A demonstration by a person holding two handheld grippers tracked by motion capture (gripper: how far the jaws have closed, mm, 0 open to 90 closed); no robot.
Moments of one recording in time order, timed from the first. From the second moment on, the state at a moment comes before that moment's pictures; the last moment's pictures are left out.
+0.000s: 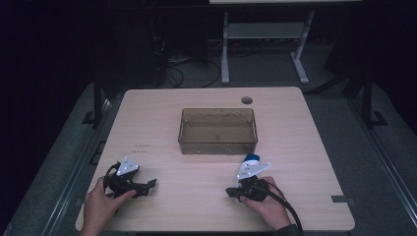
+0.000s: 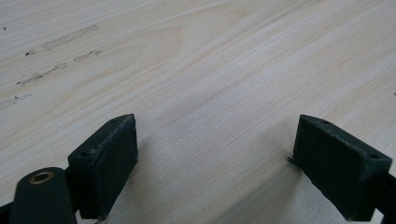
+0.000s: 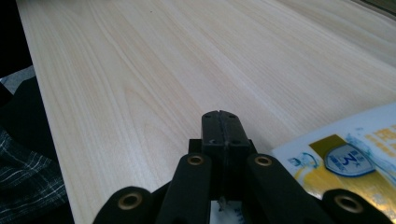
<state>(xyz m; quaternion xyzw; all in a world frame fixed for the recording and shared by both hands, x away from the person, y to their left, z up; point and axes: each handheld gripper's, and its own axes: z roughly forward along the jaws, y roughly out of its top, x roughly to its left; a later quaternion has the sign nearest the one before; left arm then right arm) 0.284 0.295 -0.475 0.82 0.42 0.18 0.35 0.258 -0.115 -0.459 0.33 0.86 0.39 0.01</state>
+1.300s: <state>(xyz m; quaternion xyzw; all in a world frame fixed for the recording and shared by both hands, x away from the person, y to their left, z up) 0.284 0.295 -0.475 0.82 0.42 0.18 0.35 0.234 -0.178 -0.459 0.39 0.84 0.38 0.03</state>
